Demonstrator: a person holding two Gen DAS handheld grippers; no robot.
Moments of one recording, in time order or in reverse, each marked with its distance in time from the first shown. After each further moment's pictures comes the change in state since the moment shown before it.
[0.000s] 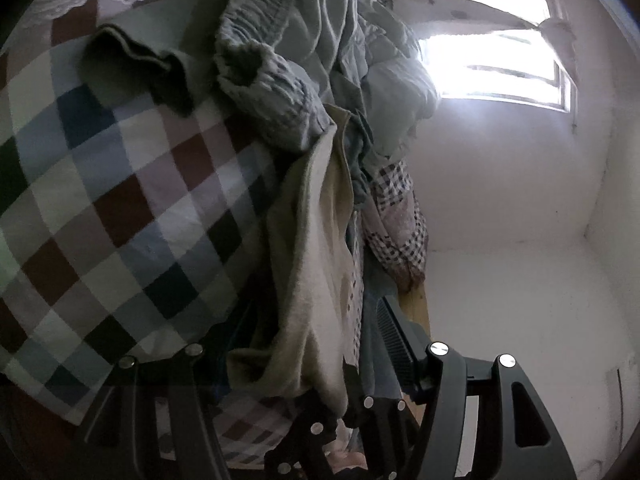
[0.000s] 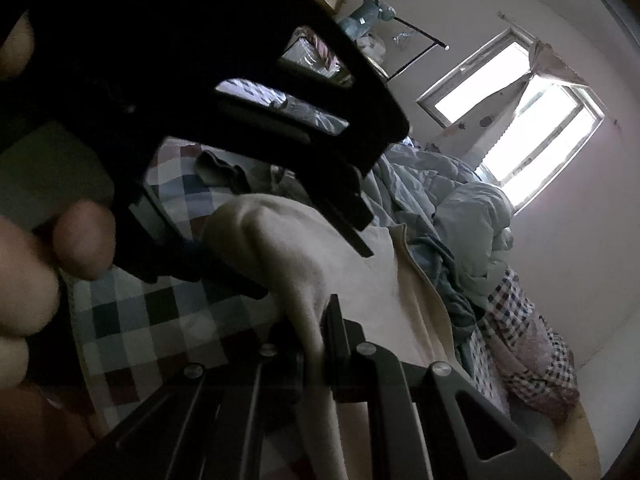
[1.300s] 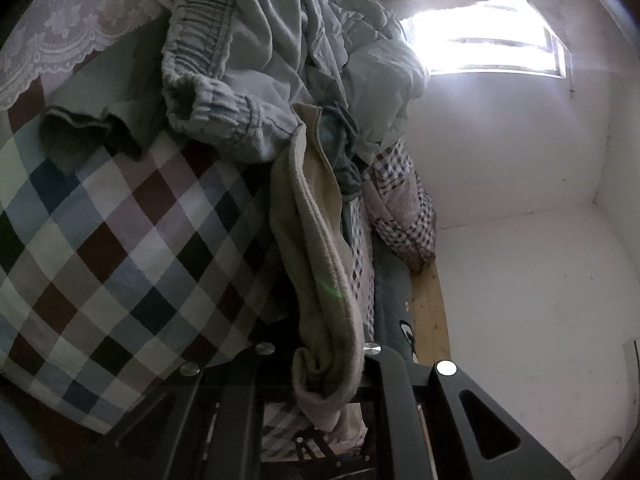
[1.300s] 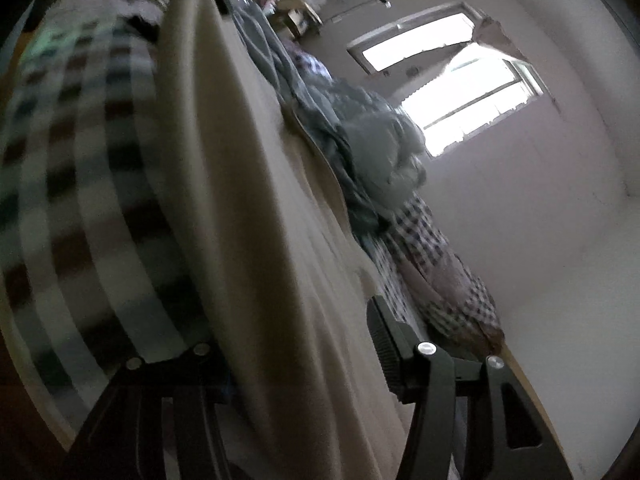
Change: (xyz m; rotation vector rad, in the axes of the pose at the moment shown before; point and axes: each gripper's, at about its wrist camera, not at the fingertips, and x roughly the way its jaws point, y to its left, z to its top) left arm 0.000 -0.043 0.020 0.107 0.039 0.058; right arm -0.038 -0.056 -0.156 -0.024 0.230 -0.349
